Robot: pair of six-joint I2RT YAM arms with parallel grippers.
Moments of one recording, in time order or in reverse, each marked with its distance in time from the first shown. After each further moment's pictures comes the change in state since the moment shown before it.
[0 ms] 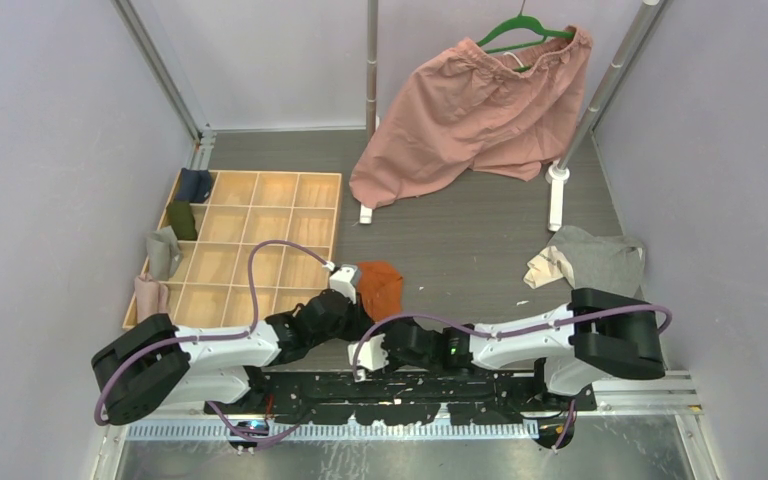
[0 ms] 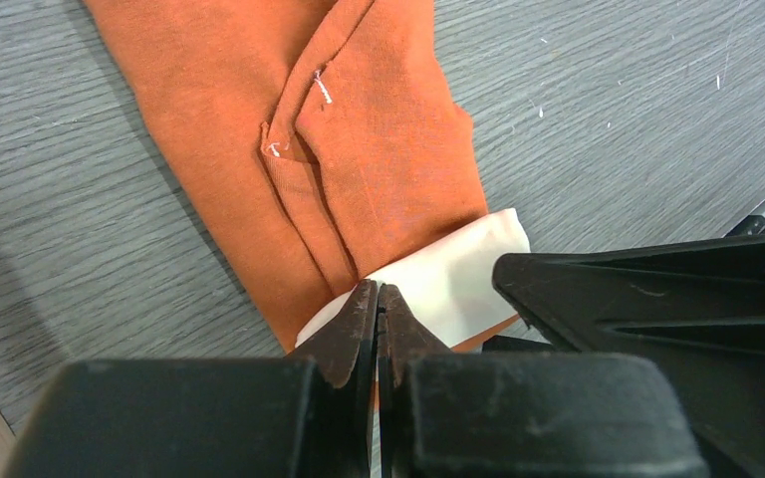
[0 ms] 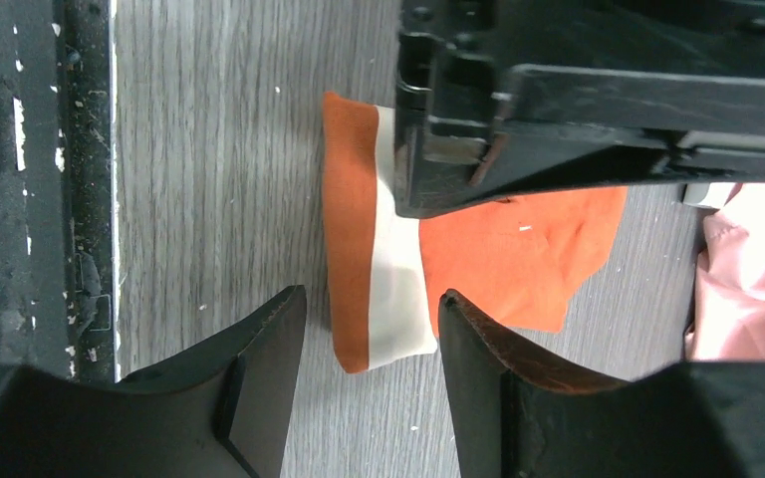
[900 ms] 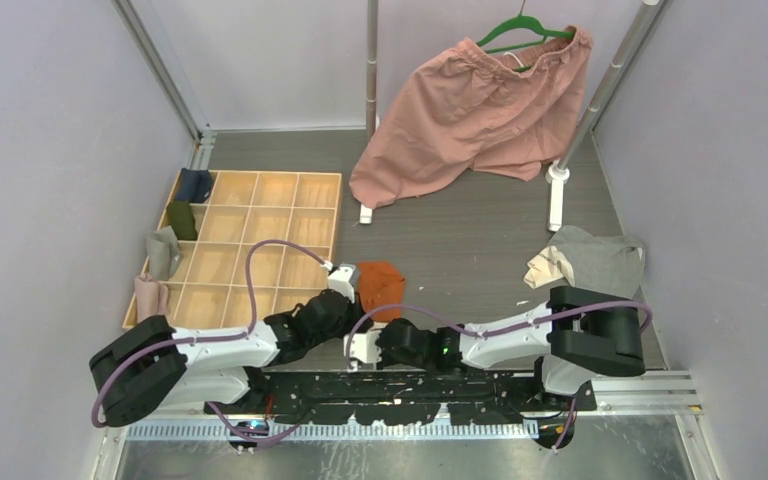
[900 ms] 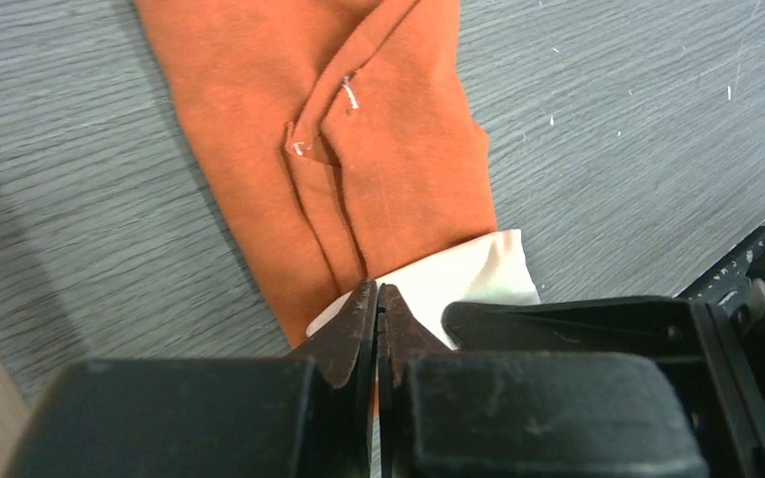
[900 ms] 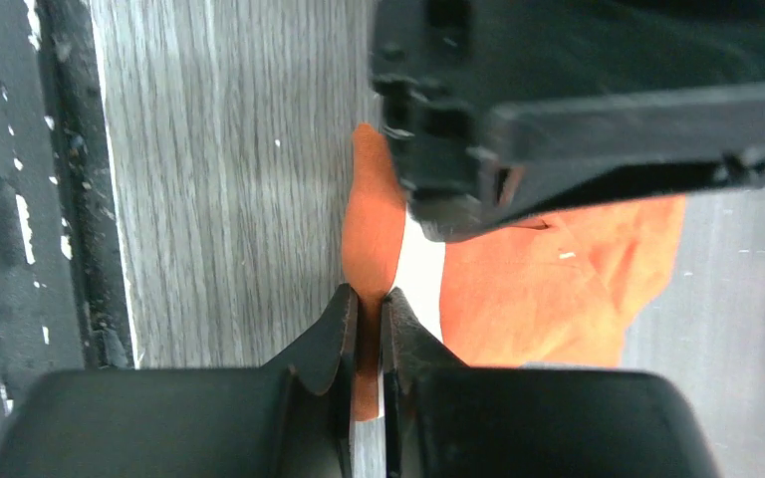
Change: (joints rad) left arm 0.000 0.005 0.001 0.005 -0.017 0.000; right arm 0.010 0.117 0.003 0.118 0.031 0.082
